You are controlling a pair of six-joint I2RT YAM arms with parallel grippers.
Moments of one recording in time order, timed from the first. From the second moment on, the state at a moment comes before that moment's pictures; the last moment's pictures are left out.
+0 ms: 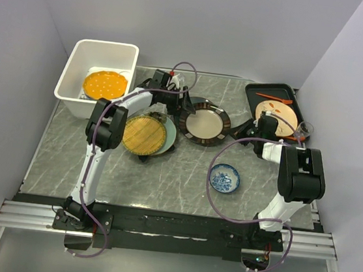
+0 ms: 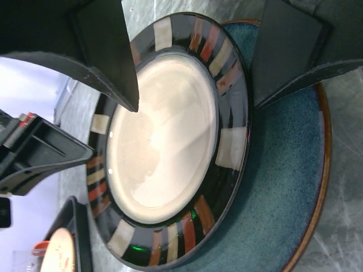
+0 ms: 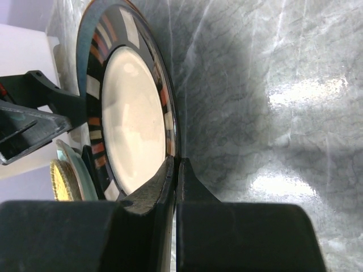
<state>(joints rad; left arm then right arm) -0.39 2.39 1.91 -0.27 0.69 -0.55 0.00 1.73 0.78 0.35 -0.43 0.82</state>
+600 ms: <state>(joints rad) -0.36 2.40 1.95 -0.35 0.79 -0.51 -0.02 1.77 0.78 0.41 -0.48 0.84</state>
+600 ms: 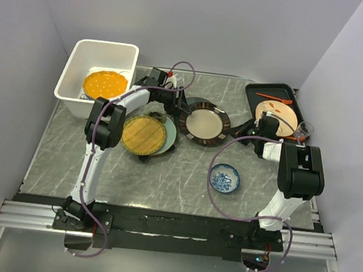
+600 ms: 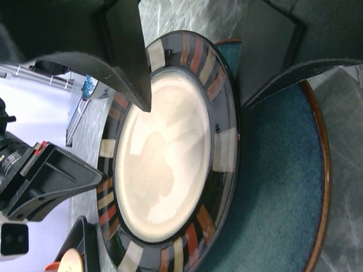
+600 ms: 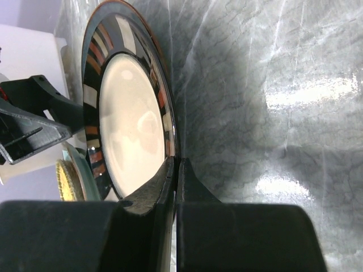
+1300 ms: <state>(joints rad) -0.35 2.40 1.93 -0.31 0.80 -0.52 -0.02 1.78 0.80 0.39 -0.48 0.83</state>
